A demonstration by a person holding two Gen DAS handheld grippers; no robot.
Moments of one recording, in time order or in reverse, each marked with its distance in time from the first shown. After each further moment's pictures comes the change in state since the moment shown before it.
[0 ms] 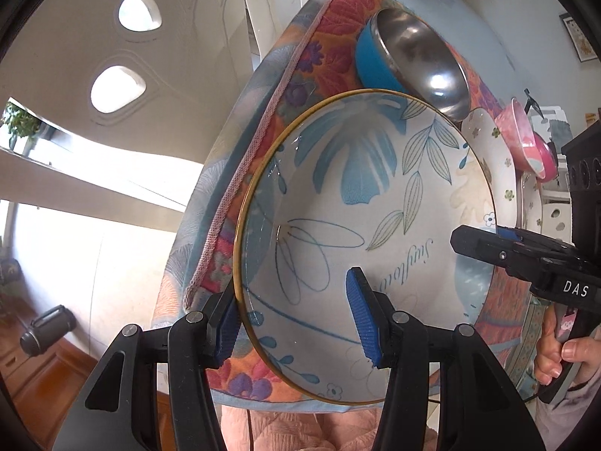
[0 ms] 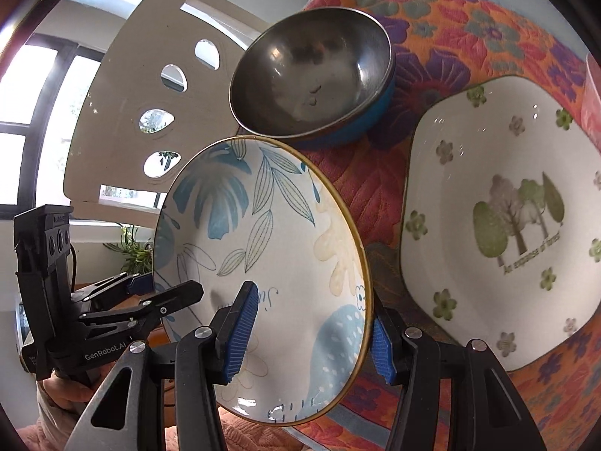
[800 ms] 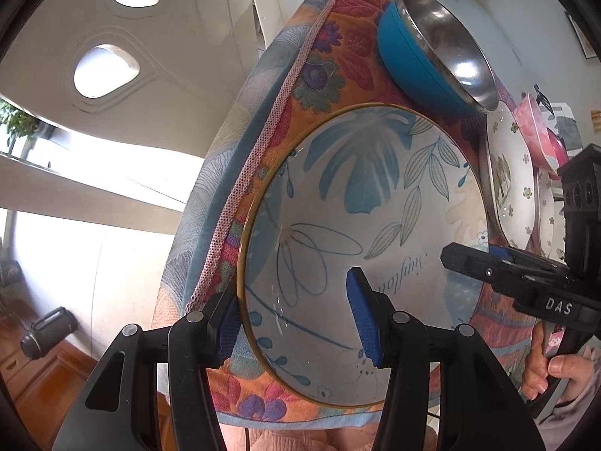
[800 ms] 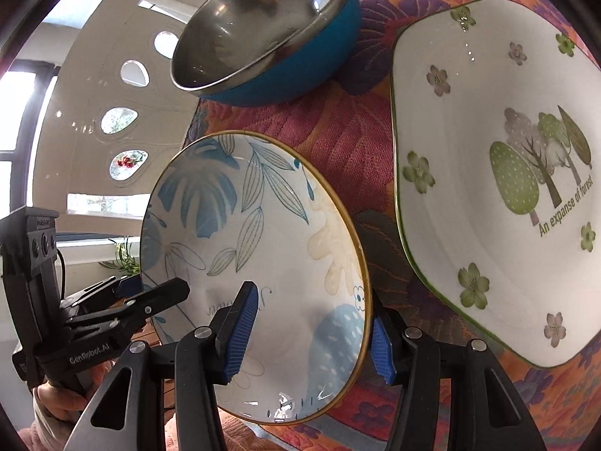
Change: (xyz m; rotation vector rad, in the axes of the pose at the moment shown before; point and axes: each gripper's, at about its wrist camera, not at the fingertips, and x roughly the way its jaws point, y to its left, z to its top) left arm 0.027 0.009 0.001 -0.006 -0.002 0.017; right arm 0.035 -0.016 -0.017 0.065 -0.006 -0.003
